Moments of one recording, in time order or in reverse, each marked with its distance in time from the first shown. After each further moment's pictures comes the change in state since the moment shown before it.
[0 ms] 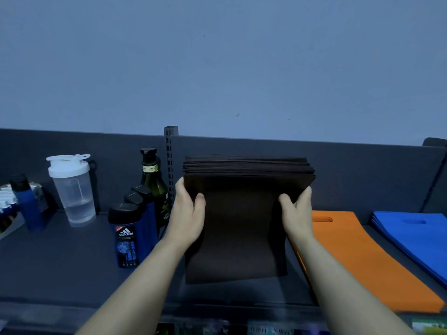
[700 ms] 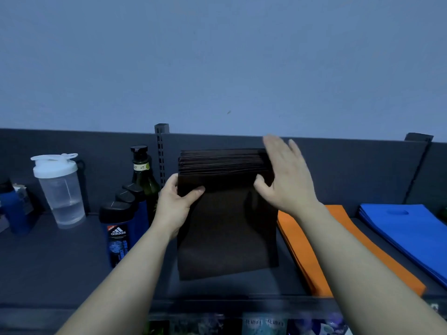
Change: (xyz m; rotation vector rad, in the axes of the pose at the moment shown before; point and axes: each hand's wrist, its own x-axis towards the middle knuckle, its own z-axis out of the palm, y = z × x) left_hand 0.011 0.009 -0.008 -0.523 -0.063 -0.174; right_hand 0.026 -0.058 -0.012 -0.959 -0.189 -0.722
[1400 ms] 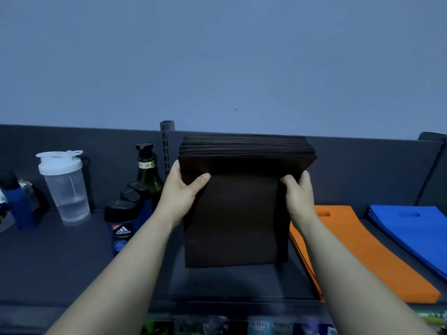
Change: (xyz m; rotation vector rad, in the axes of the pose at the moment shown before) left_hand 0.018 0.010 -0.004 0.014 -0.049 0.045; right_hand -0.017 0.001 0.043 1.104 0.173 0.876
